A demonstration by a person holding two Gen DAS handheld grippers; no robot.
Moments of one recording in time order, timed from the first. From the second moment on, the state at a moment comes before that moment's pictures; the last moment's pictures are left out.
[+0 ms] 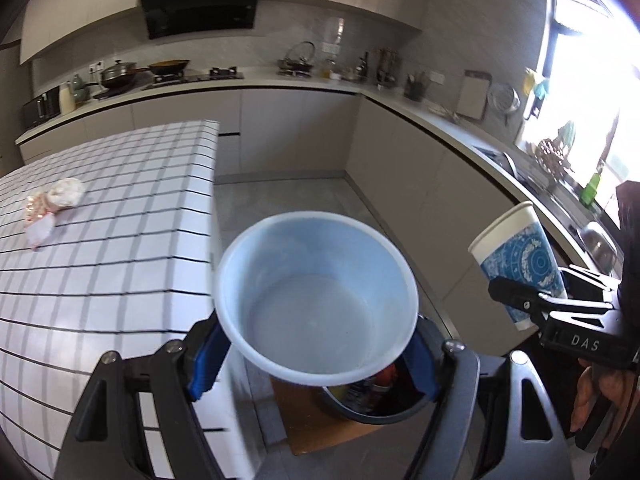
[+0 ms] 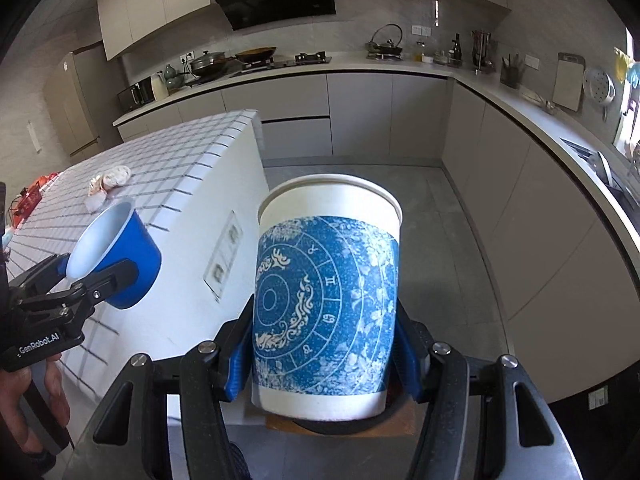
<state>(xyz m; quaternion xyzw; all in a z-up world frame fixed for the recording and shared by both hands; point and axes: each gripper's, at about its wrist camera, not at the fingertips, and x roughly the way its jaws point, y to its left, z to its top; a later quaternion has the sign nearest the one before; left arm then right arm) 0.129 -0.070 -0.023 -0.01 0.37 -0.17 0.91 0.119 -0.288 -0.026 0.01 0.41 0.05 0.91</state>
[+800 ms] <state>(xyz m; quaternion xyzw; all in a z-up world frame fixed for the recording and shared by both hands) 0.133 -0.153 -0.104 0.02 0.44 -0.21 0.87 0.121 -0.358 -0.123 -0.01 0.47 0.11 0.88</state>
